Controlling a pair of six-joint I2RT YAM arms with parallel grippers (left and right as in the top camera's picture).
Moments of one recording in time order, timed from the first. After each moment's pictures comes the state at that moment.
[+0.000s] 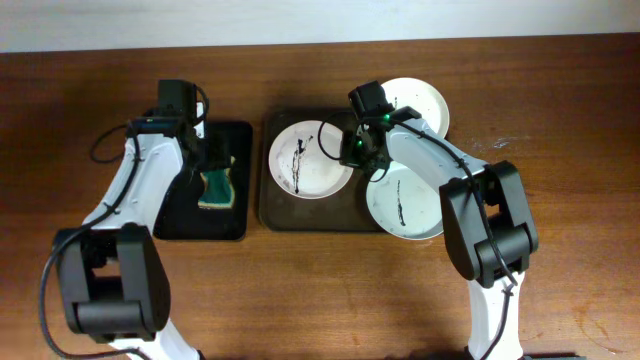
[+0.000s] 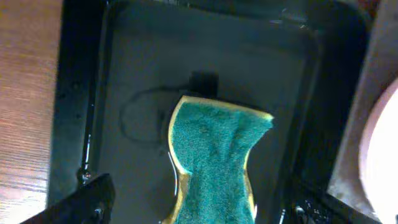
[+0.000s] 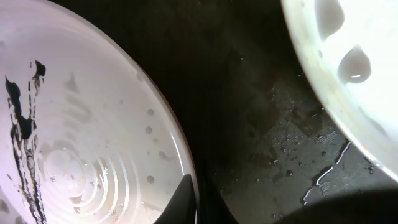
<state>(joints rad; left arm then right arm) -0.02 1.87 1.40 -0.76 -0.06 -0.14 0.37 2.19 1.59 -0.64 -0.15 0.53</state>
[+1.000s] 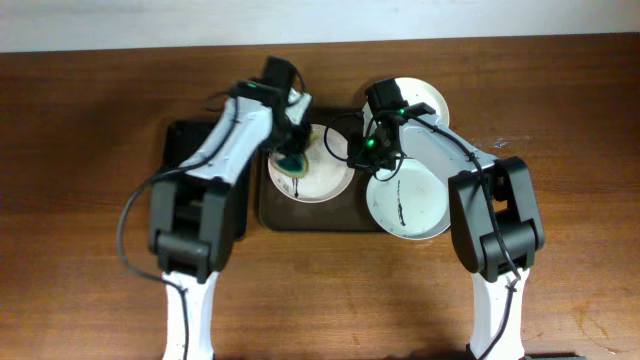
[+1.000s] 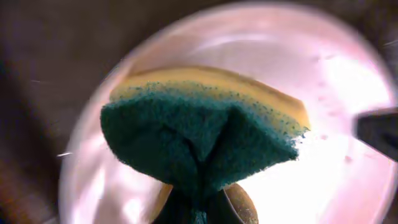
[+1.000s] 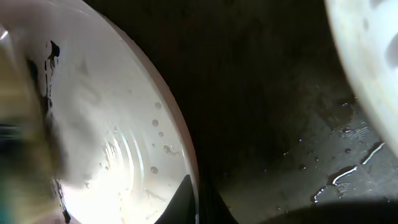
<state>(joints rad) -0.33 2.29 1.87 -0.93 0.17 -0.02 0.30 2.20 1.59 -0.68 -0.37 0.41</state>
